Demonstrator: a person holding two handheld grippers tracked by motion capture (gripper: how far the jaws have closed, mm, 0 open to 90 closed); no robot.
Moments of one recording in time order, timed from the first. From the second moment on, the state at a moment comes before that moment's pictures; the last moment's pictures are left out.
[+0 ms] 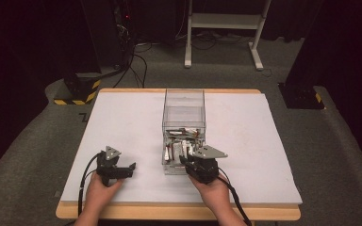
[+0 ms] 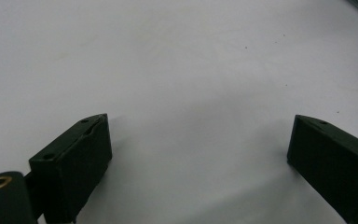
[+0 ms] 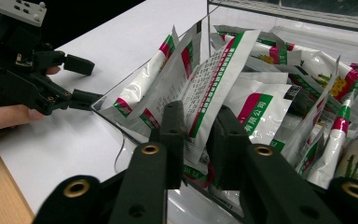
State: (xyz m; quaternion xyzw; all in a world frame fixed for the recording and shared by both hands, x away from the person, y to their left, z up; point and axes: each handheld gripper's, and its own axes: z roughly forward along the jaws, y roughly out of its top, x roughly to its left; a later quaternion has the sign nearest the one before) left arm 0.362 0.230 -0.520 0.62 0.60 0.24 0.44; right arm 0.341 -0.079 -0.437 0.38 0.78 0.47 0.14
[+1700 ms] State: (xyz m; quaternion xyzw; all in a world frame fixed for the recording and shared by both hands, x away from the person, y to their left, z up) left arm 0.361 0.230 -0.520 0.62 0.60 0.24 0.44; right arm 0.330 -0.095 -0.415 0.36 0.74 0.53 0.19
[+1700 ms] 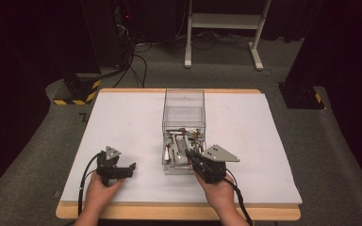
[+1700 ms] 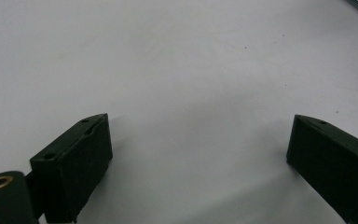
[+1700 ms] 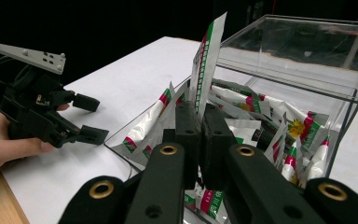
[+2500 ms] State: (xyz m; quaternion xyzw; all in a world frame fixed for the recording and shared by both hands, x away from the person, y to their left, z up) left arm 0.361 0.230 -0.520 0.62 0.60 0.24 0.44; right arm 0.326 -0.102 -0.405 0.36 0.73 0.55 0.20
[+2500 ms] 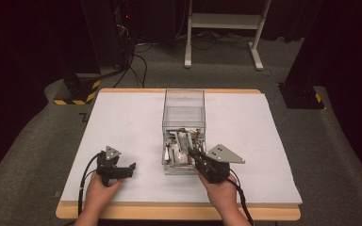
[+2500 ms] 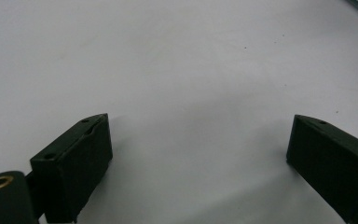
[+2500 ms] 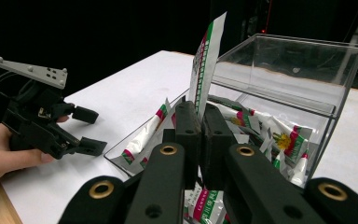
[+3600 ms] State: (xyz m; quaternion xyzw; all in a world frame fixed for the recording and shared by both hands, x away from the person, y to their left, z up) left arm 0.362 0.230 -0.520 0.62 0.60 0.24 0.44; right arm 0.329 -0.123 -0.402 0.37 0.71 0.55 0.23
